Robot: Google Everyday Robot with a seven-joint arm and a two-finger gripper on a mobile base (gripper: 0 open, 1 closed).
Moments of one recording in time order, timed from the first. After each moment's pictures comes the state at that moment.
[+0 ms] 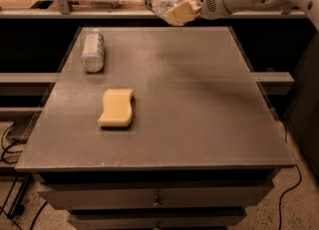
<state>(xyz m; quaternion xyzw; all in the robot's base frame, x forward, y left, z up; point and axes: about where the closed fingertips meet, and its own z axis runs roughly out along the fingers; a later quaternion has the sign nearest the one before) 0.701 -0.047 0.999 -0.40 0.75 0.21 0.48</state>
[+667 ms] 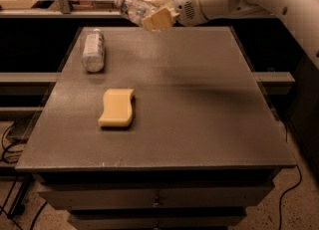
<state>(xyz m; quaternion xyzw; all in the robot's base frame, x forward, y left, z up) 0.686 0.012 0.989 -0.42 0.73 0.27 0.46</state>
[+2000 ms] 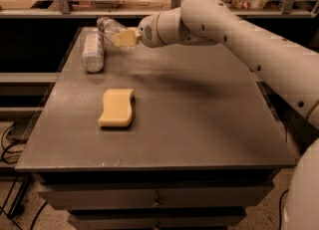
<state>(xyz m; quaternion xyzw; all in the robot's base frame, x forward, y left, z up) 0.718 0.103 0.915 -0.33 0.77 0.33 0.44</state>
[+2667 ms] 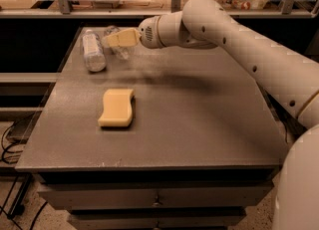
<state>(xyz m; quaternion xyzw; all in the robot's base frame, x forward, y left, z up) 0.725 0.112 0.911 -0.32 0.76 0.37 0.43</state>
